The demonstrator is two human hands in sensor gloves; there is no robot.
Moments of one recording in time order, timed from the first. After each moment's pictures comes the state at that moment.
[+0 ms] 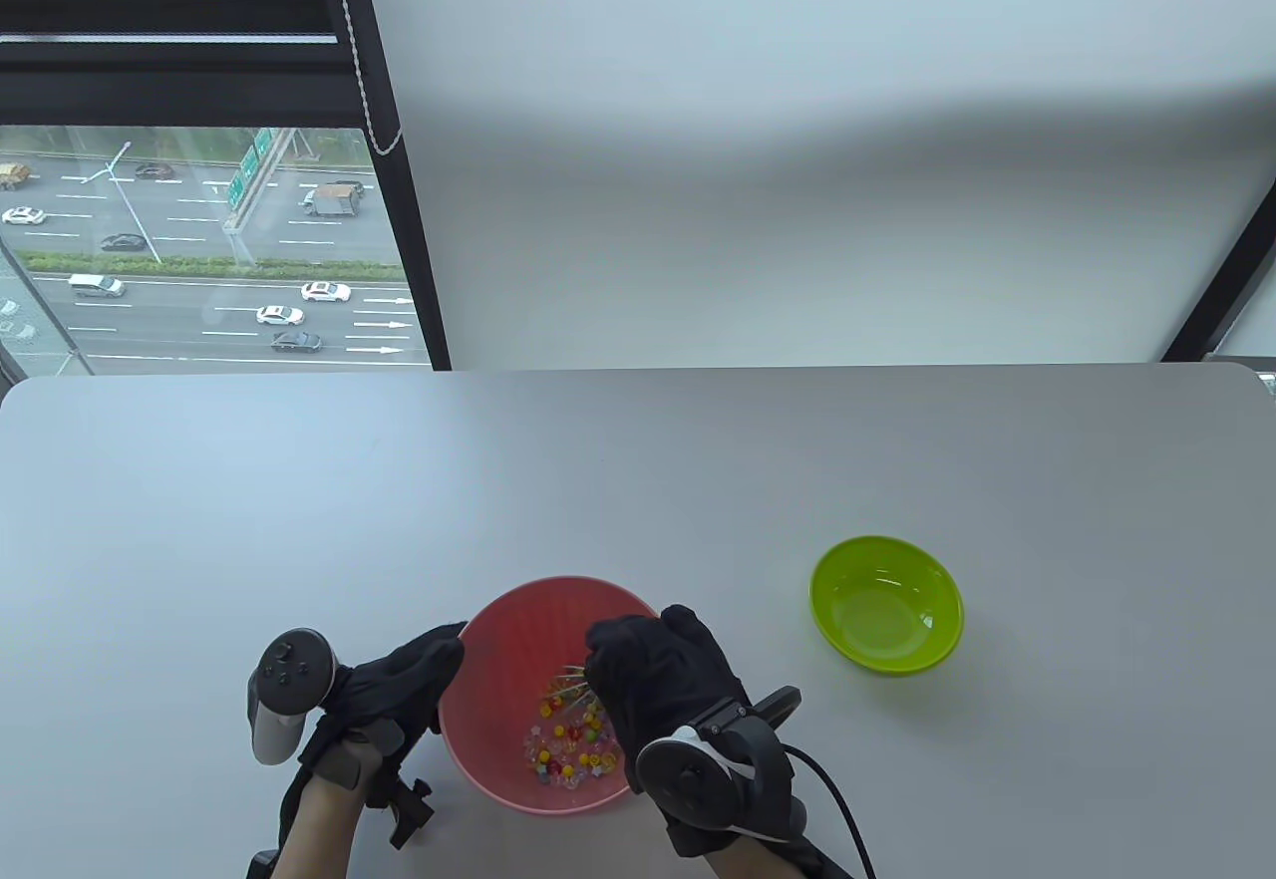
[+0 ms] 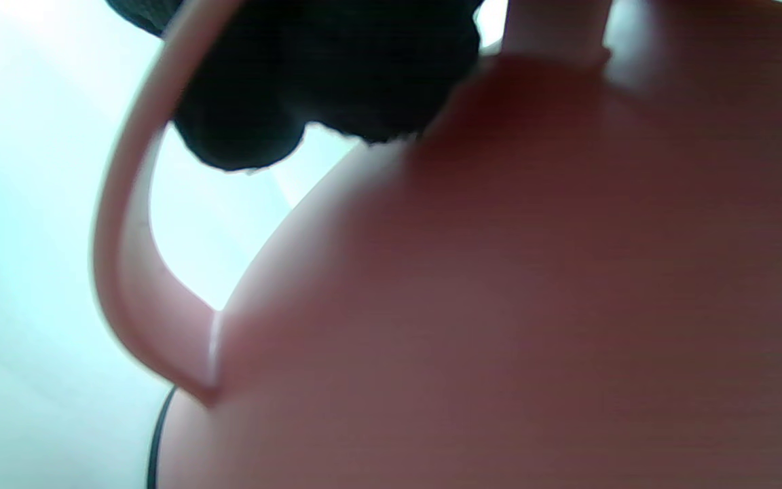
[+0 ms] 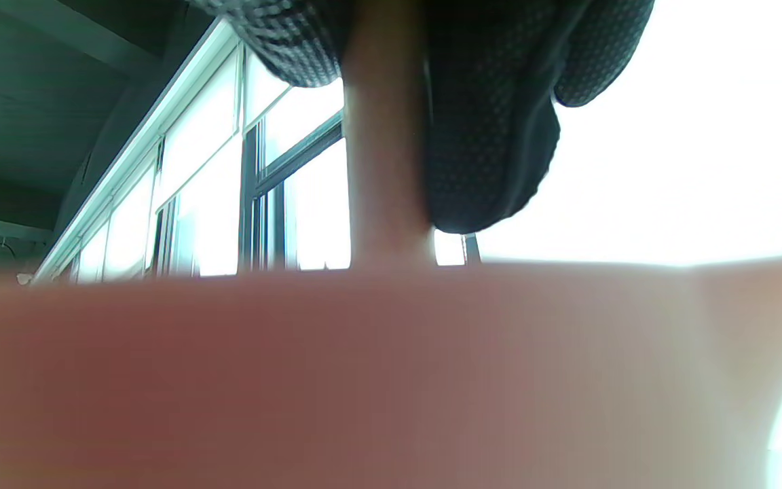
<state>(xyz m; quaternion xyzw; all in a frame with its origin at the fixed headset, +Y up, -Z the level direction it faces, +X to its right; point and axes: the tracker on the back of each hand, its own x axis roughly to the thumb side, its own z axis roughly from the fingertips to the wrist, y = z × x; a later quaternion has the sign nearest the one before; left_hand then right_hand) -0.298 -0.766 -0.348 -0.05 -0.22 0.55 0.80 0.014 -0.645 -0.259 0.23 -0.28 0.91 0.19</state>
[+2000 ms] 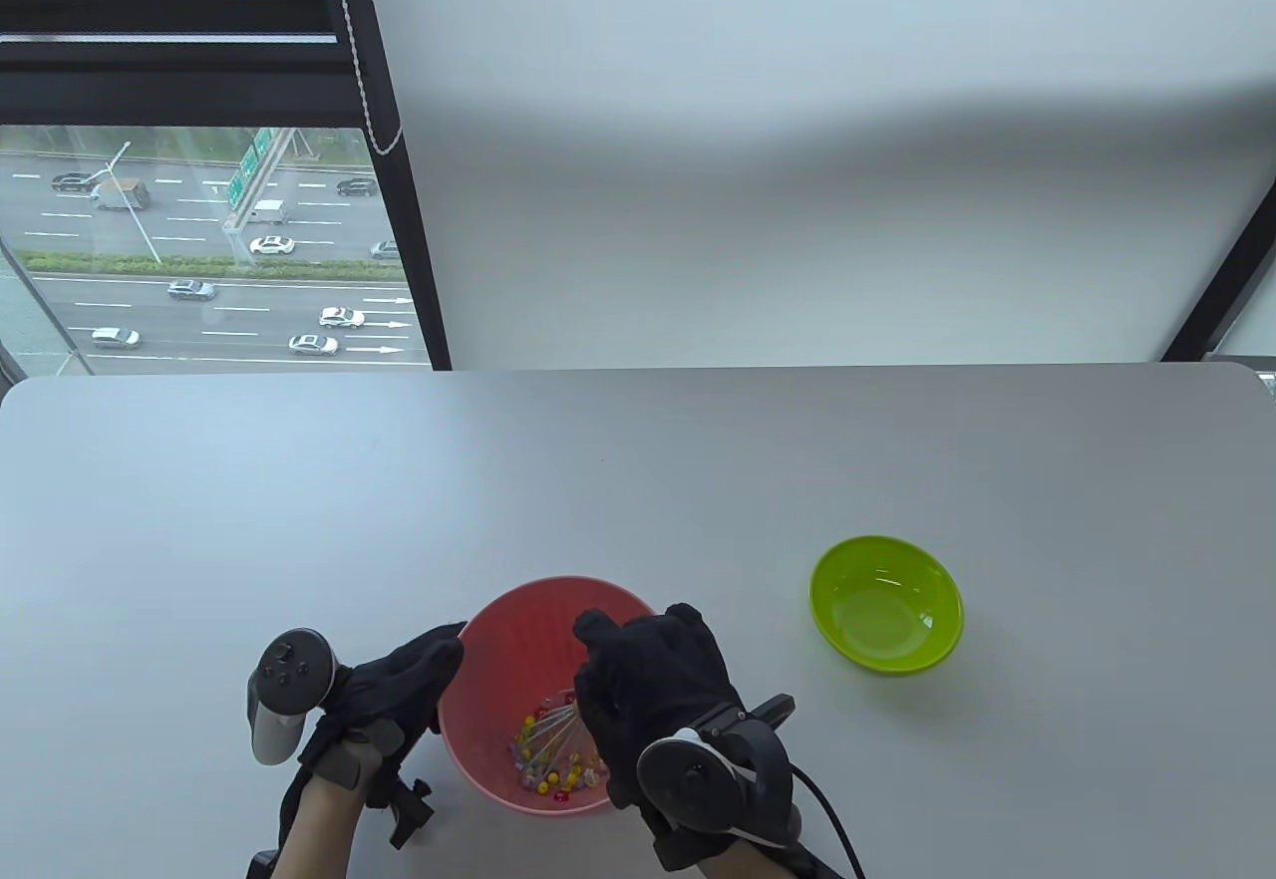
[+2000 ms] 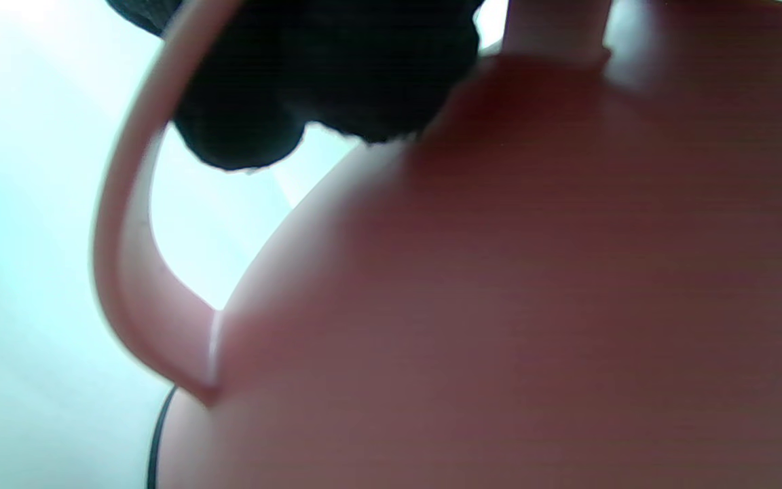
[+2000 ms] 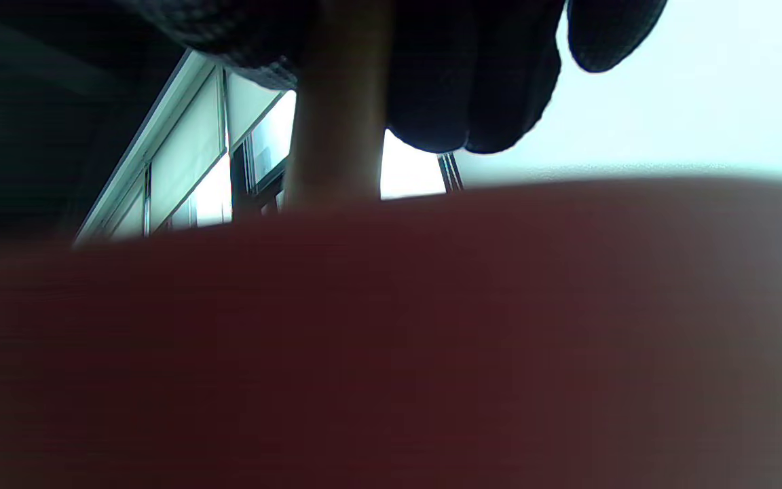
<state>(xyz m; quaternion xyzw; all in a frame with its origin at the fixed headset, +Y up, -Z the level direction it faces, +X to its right) -0.299 -0.766 -0.348 -0.06 -0.22 0.55 0.80 0.010 -0.647 -0.256 0.22 -0.27 0.91 0.24</state>
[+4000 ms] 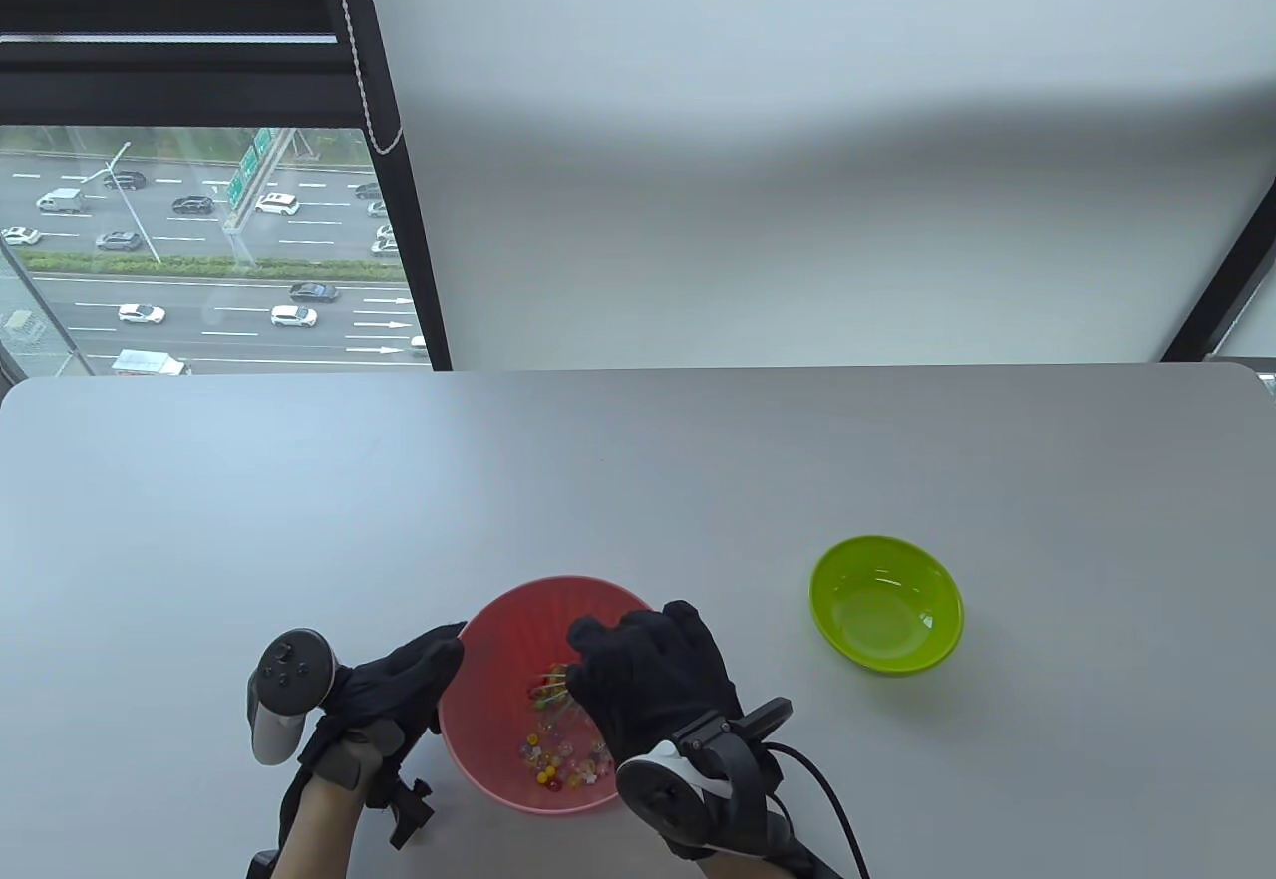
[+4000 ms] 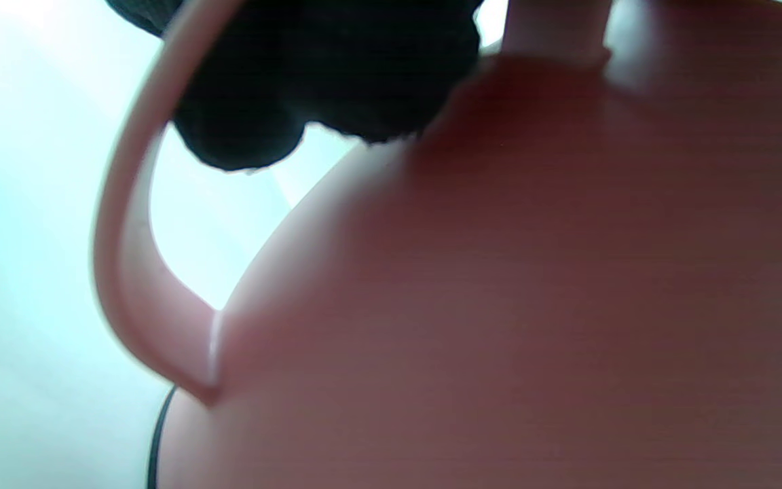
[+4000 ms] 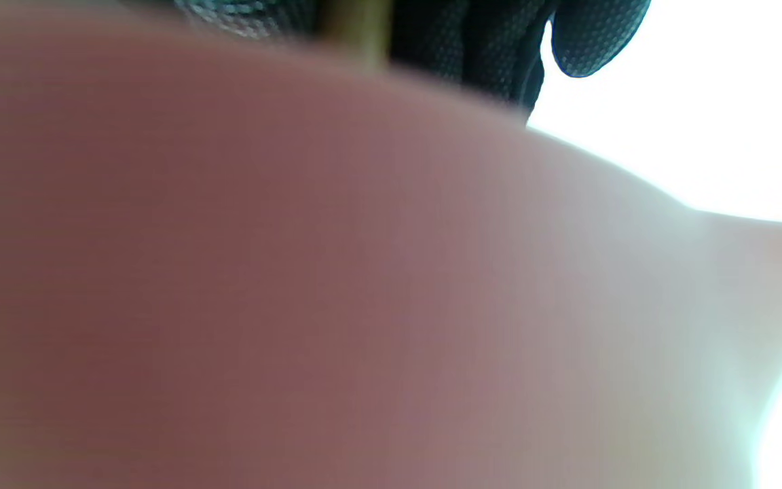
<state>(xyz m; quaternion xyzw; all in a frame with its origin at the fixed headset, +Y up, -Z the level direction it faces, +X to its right) -0.299 -0.766 -0.348 -0.06 -0.22 0.55 0.80 0.004 -0.646 -0.252 0.22 -0.31 0.91 0.14</state>
